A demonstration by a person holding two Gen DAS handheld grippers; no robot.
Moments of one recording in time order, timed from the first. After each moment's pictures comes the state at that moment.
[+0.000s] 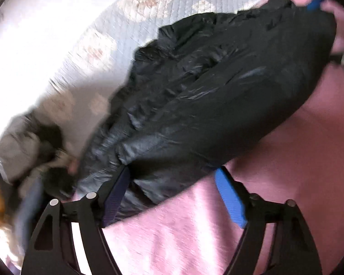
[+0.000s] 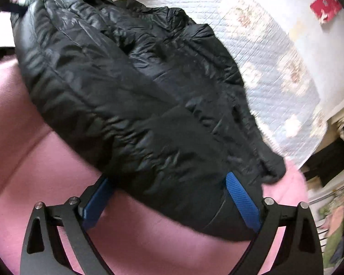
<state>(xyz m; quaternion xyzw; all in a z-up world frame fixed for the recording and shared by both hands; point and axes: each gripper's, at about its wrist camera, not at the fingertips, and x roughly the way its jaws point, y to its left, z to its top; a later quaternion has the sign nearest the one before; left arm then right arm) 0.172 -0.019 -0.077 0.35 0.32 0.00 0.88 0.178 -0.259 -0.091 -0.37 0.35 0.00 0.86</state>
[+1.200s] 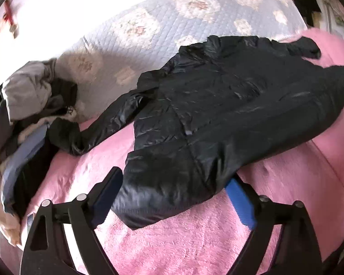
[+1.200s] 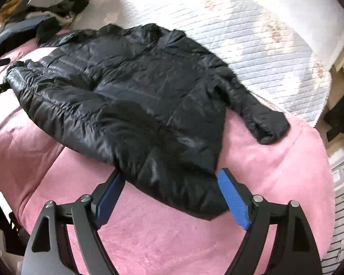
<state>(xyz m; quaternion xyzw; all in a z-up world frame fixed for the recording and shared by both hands) 0.133 0.061 -0.025 0.17 0.37 0.00 0.91 0.104 -0.334 -0.012 -0.22 0.39 0.04 0.89</state>
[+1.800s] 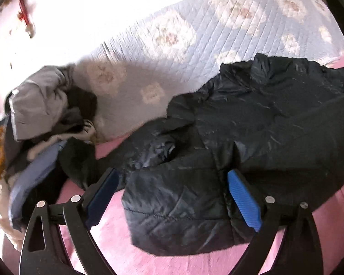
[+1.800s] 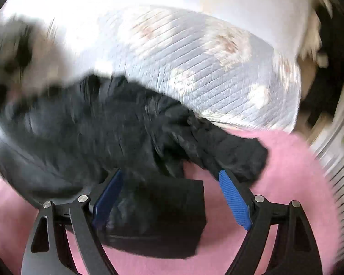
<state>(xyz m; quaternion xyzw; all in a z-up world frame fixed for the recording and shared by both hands) 0.268 0.071 -0.007 0.16 0.34 0.09 0.92 0.220 -0.374 0.035 -0.01 0.30 -0.01 0.95</state>
